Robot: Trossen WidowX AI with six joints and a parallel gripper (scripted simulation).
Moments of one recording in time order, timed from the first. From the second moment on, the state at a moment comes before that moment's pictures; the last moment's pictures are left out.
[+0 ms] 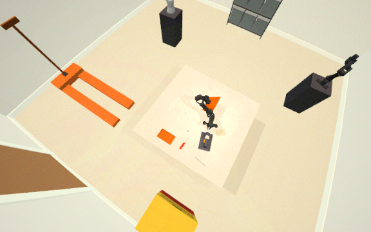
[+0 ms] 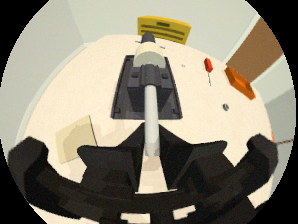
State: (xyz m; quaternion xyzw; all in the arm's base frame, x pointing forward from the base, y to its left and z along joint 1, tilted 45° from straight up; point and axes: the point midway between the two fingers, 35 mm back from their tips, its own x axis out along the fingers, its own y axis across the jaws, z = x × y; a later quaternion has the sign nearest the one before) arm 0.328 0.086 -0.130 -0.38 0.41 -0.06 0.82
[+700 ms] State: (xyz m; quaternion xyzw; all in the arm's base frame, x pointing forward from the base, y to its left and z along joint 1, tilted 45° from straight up) arm 0.330 0.087 -0.130 -0.38 0.41 -0.06 0.82
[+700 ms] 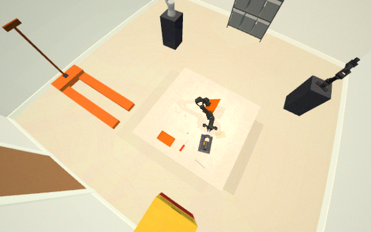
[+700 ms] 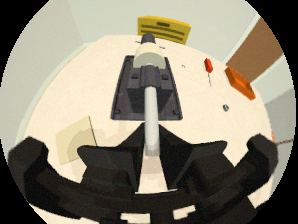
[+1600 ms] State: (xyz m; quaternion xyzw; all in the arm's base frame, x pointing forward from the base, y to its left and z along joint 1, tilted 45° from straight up) arm 0.333 0.087 -0.130 -0.38 0.41 -0.06 0.82
